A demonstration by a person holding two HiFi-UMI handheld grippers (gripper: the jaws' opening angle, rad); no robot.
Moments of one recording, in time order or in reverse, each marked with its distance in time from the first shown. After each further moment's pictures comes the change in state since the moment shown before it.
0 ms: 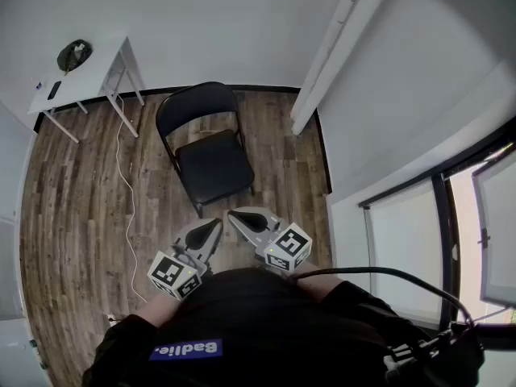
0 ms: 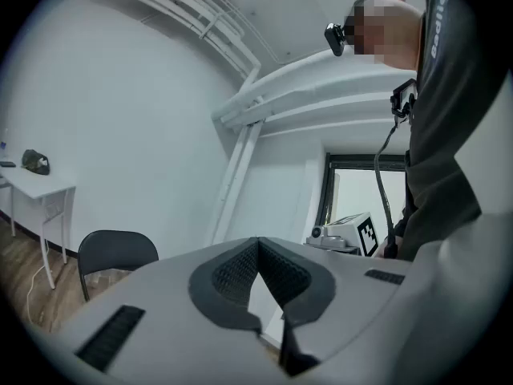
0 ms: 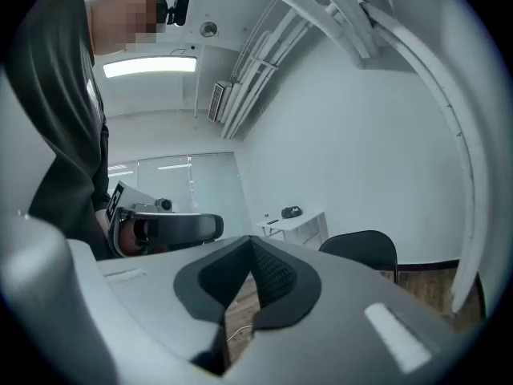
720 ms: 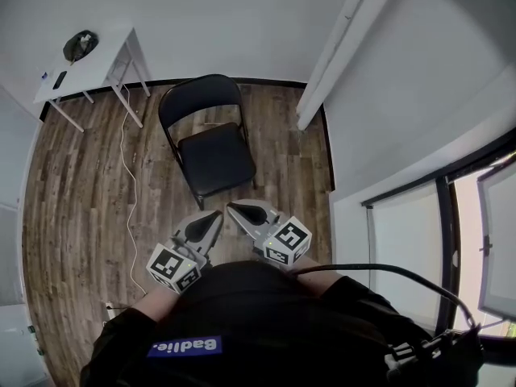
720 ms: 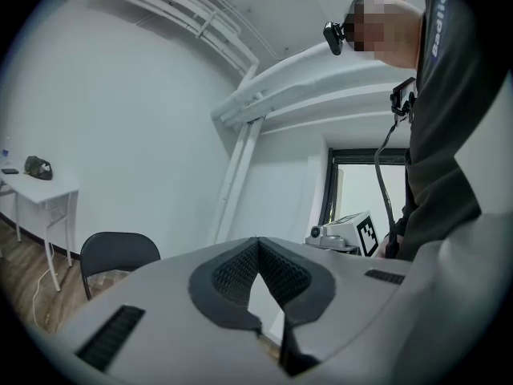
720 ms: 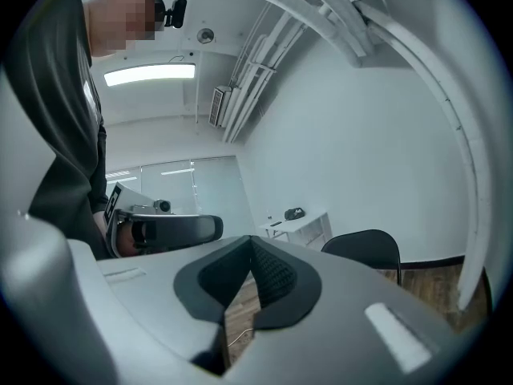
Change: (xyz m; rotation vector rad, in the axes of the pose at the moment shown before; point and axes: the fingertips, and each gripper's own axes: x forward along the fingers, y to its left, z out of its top) left arm 0.022 -0.017 0.002 0.024 0.016 0.038; right arm -0.018 -0.013 0.004 0.023 -0.027 0.031
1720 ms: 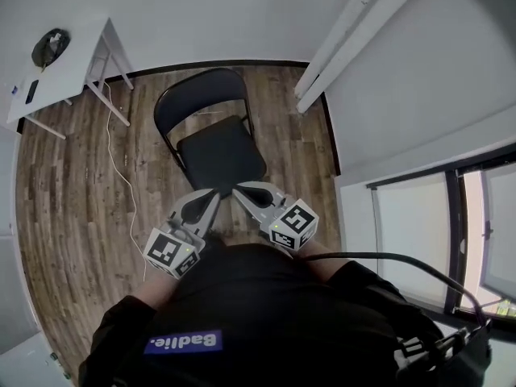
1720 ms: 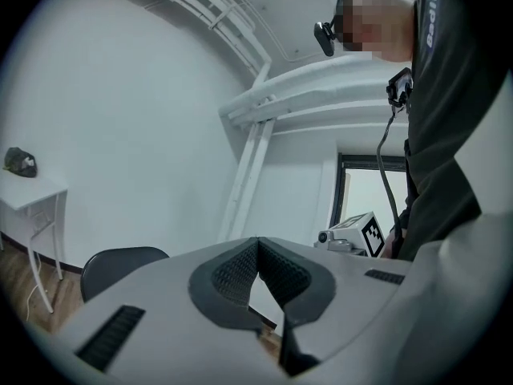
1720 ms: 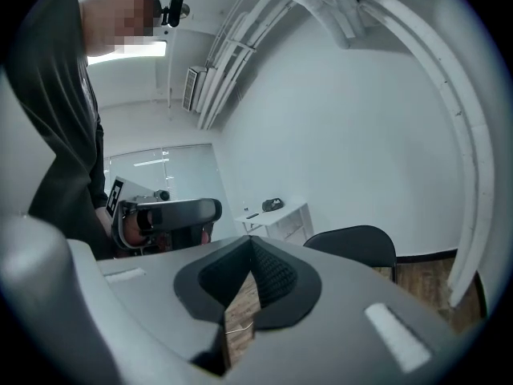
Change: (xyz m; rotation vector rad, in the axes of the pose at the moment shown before) left arm 0.042 0.217 0.034 0.004 0.006 -0.088; right arm 0.168 -0.118 -0.009 0.041 0.071 -0.148
